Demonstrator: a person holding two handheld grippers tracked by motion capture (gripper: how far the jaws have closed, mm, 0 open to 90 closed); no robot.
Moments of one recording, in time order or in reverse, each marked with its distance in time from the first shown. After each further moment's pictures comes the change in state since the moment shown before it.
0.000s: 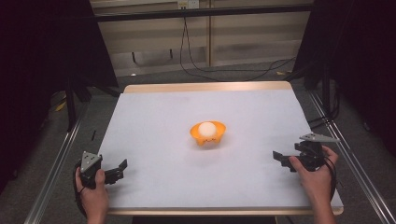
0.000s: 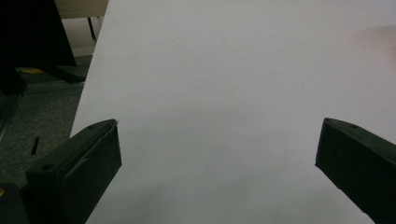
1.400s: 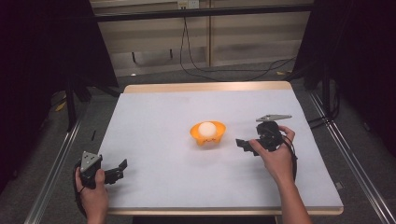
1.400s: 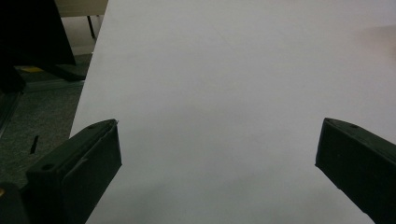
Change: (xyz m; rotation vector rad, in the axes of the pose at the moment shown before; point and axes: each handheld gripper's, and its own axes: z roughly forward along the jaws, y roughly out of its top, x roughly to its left) left arm 0.001 0.000 0.000 0.005 -0.001 -0.003; right arm 0.081 0.066 0.061 0.074 0.119 -0.106
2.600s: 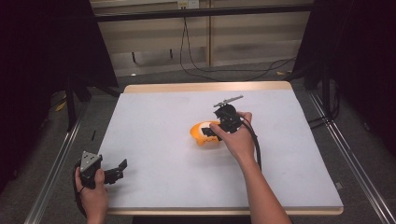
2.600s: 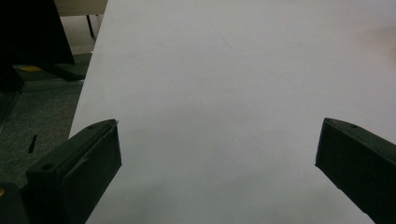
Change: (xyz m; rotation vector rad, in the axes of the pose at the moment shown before) left arm 0.001 0.000 0.000 0.001 -0.003 -0.004; right arm 0.064 0.072 0.074 0.111 0.072 -0.081
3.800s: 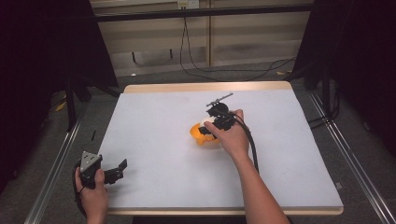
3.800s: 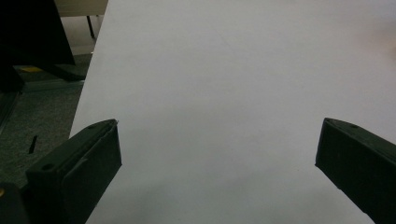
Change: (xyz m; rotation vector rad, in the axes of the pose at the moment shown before) left arm 0.000 0.000 0.000 -0.002 -0.001 0.002; right arm 0.006 0.013 0.025 0.091 -0.025 -0.030
